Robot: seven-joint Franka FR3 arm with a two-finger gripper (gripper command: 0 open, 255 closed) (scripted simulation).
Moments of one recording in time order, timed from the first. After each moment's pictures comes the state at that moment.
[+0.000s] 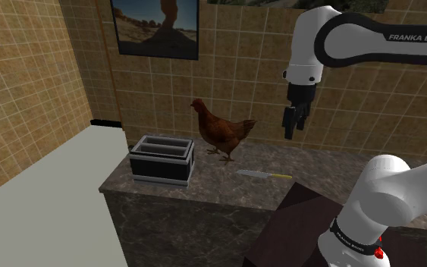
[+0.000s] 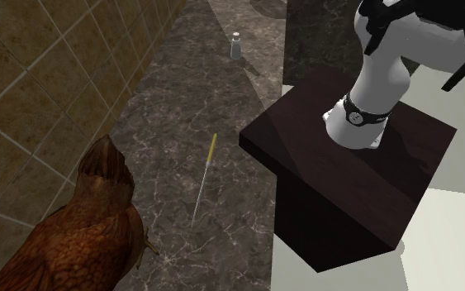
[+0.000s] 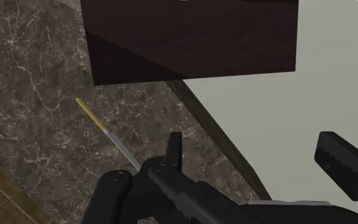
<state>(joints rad) -0.01 -0.82 0.06 -2.43 0.07 1.48 0.08</state>
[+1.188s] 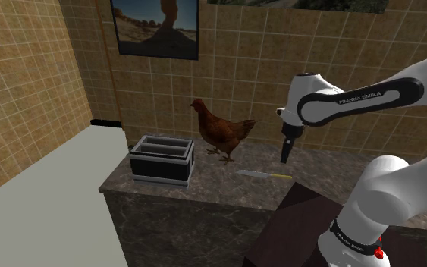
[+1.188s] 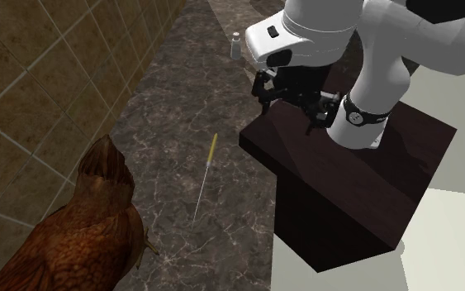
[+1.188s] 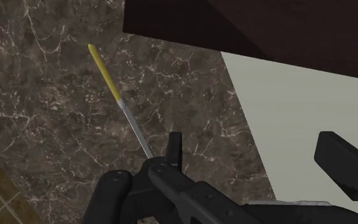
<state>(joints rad) -0.07 -0.72 -0.19 -2.82 -0.17 2.09 -0.34</state>
